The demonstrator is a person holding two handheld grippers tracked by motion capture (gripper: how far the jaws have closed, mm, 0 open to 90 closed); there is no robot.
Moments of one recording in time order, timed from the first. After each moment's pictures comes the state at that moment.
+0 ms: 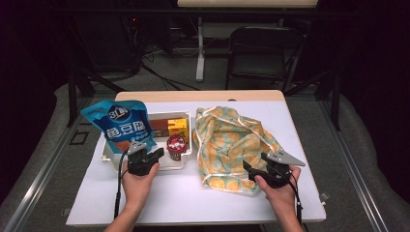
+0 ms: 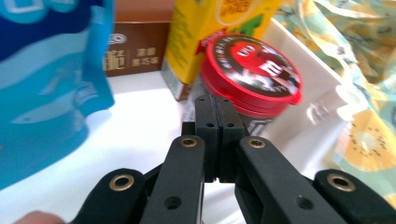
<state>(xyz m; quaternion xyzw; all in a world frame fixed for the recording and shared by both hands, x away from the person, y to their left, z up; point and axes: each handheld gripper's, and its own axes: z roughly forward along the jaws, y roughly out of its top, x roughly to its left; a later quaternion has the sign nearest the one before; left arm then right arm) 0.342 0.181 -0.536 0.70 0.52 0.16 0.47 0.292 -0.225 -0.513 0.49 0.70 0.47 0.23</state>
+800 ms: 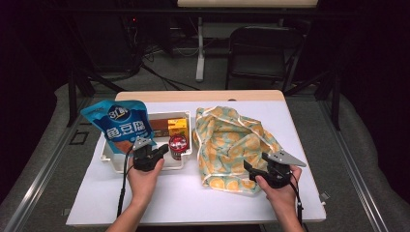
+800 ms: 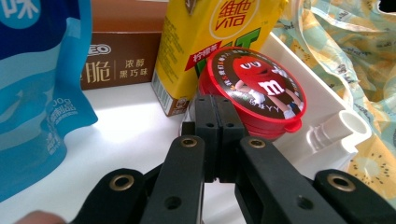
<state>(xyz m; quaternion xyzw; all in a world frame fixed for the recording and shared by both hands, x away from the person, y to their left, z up) 0.357 0.174 -0.537 0.68 0.53 0.15 0.48 0.291 -0.226 -0.512 0.49 0.70 0.47 0.23</state>
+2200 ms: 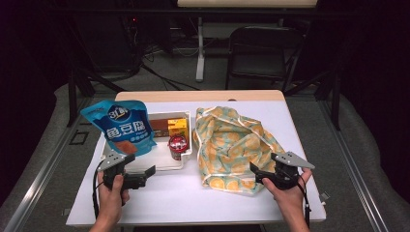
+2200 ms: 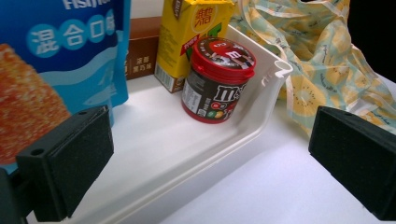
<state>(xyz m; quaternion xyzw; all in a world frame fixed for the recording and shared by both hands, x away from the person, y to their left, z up) 0.296 0.243 -0.520 0.72 0.44 0.16 0.52 0.286 -0.247 -0.512 0.49 0.69 0.46 0.25</state>
